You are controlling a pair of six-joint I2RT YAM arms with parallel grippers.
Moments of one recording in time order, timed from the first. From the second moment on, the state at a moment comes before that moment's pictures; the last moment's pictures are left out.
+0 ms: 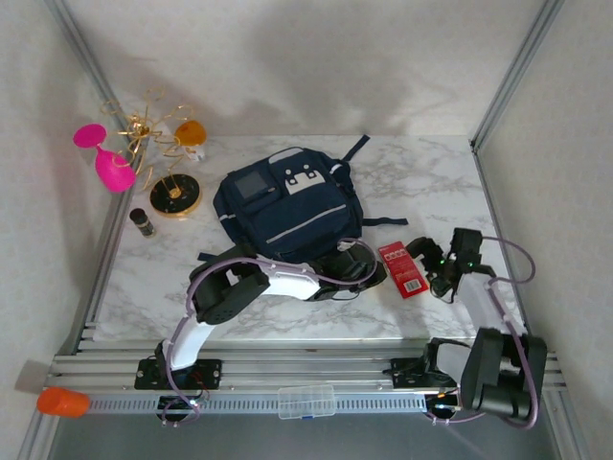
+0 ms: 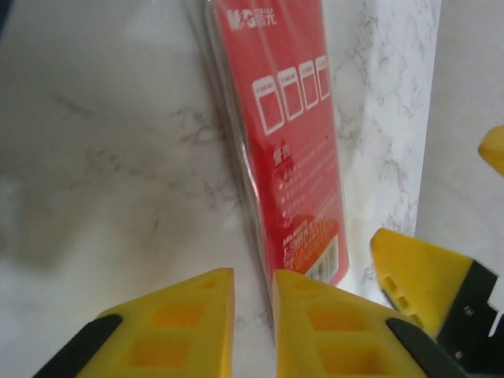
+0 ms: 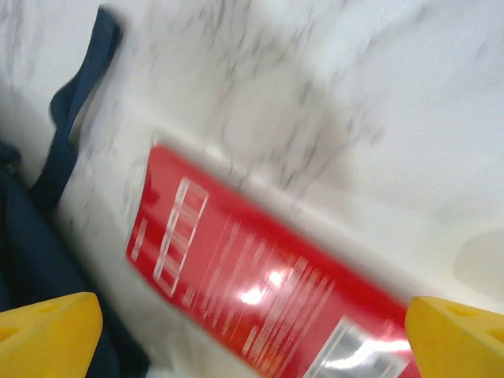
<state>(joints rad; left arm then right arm) -1.06 2.16 1.29 0.27 0.02 -1.31 -0.17 1.16 0.55 -0.42 -0.32 0.71</state>
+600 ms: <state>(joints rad) -1.01 2.30 1.47 0.25 0.02 -1.26 -0.14 1.33 0.59 -0.42 -0.48 0.50</state>
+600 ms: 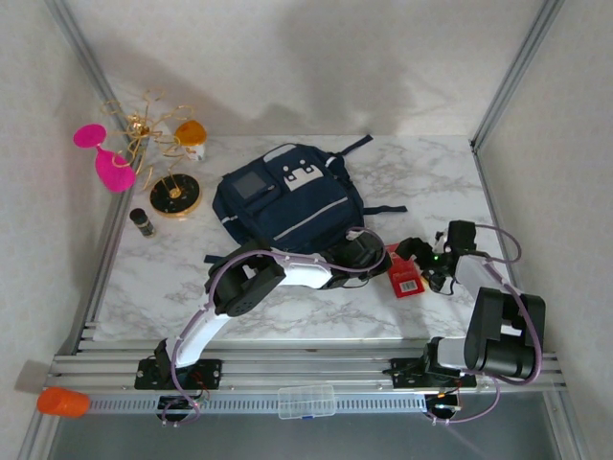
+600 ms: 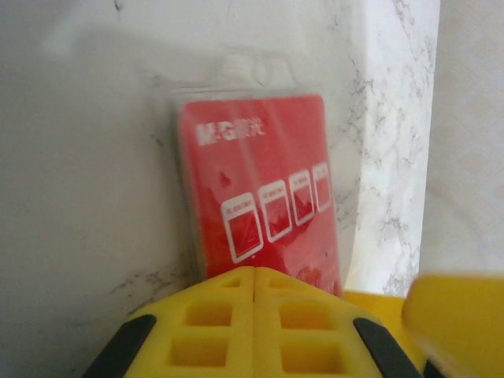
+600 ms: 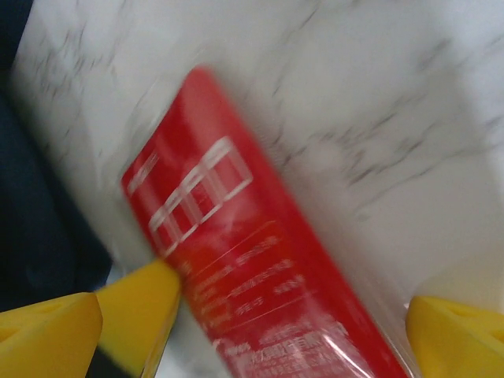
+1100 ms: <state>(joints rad) -1.00 2.29 1.45 0.24 0.00 -1.24 -0.15 1.31 0.57 -0.43 -0.67 0.47</state>
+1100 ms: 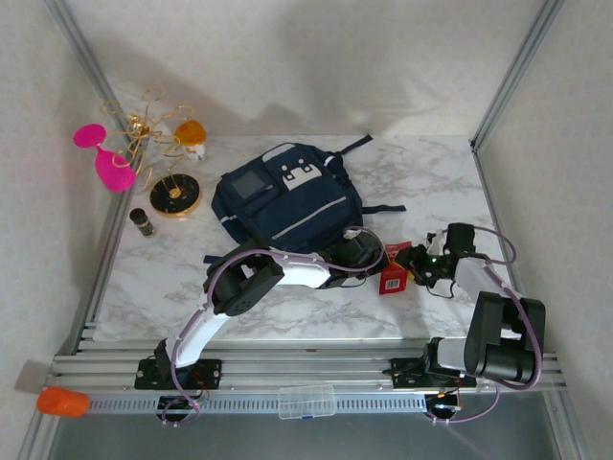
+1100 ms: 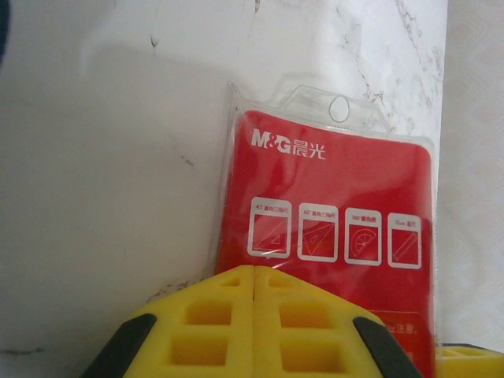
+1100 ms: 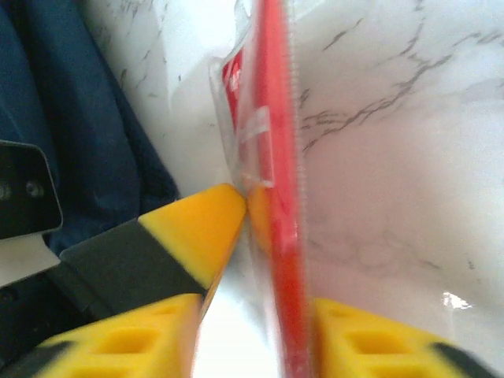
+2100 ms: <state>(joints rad) -0.96 1.70 1.36 -0.40 -0.47 -0.46 -0.09 1.09 0.75 -0.44 -0.78 0.62</state>
